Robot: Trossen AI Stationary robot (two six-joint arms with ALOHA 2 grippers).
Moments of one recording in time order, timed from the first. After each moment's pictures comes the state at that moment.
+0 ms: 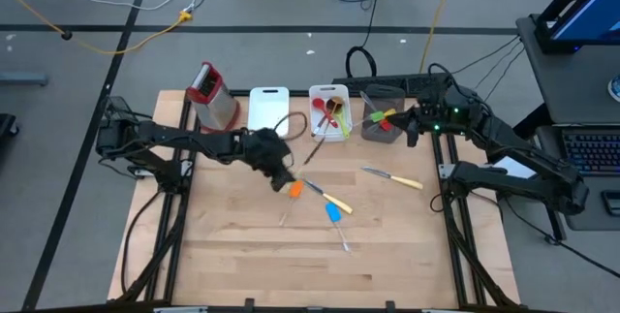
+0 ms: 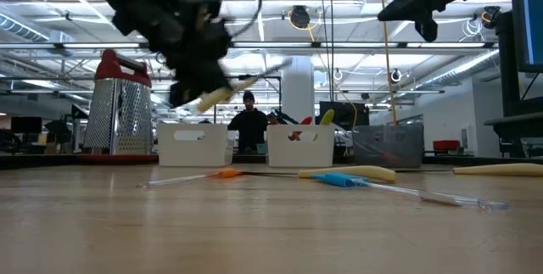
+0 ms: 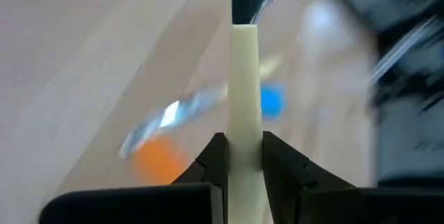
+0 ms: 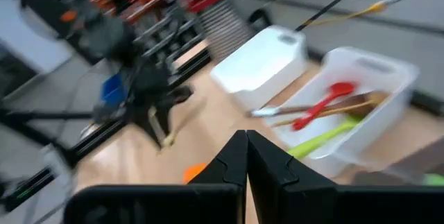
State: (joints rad) left arm 0.14 1.45 0.79 -0.03 0.32 -0.58; right arm -0.59 0.71 0.76 -0.37 -0.31 0.41
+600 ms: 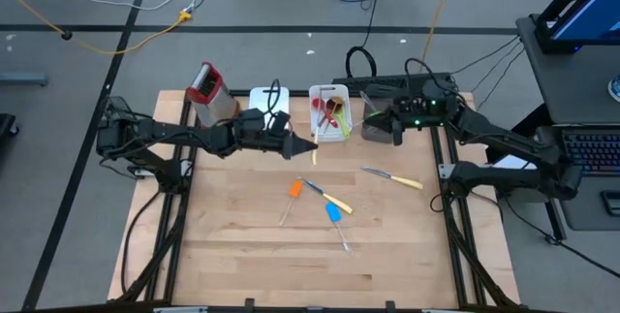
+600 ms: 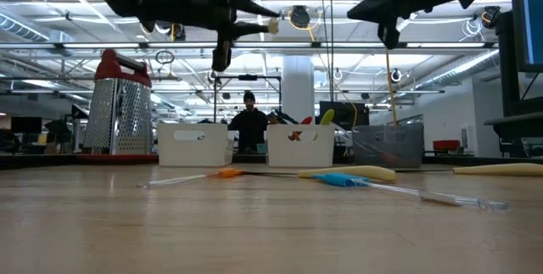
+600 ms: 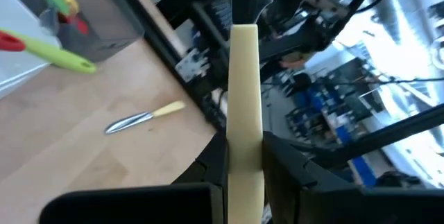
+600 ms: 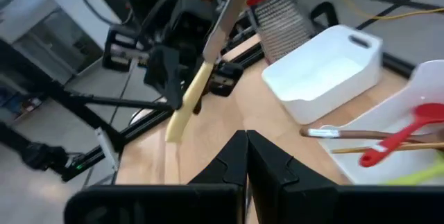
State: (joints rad) left arm 0.22 1.45 0.79 0.54 0.26 -0.92; right arm -0.57 0.94 0.76 -0.07 -0.53 0.41
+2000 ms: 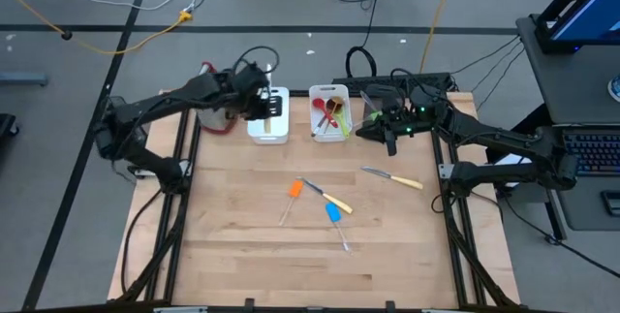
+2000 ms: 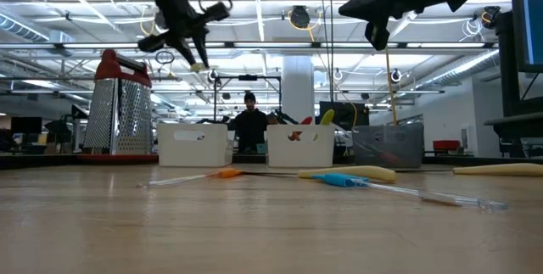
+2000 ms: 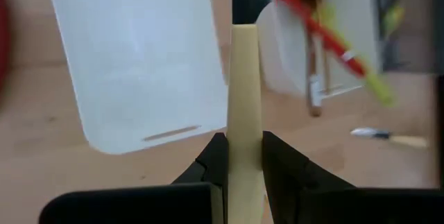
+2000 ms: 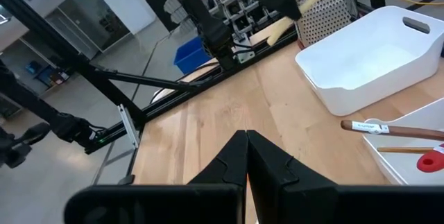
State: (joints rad) left arm 0.51 1.46 1.35 -0.94 0.01 -0.97; right arm -0.48 1.01 0.76 -0.02 -0.55 0.40
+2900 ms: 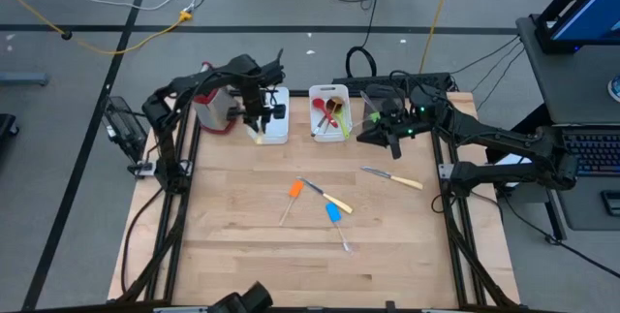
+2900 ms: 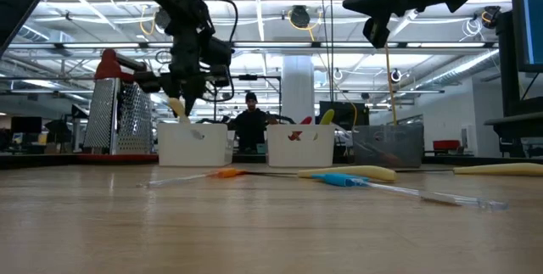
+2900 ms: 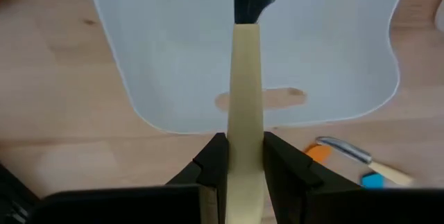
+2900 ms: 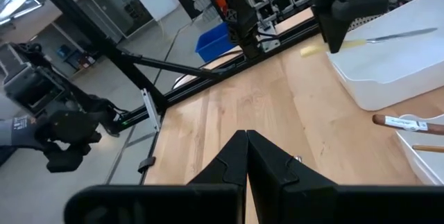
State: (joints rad) left arm 0.72 1.89 1.54 -1.38 0.38 -0.84; right arm -0.48 1.01 0.76 -0.03 -0.66 0.38
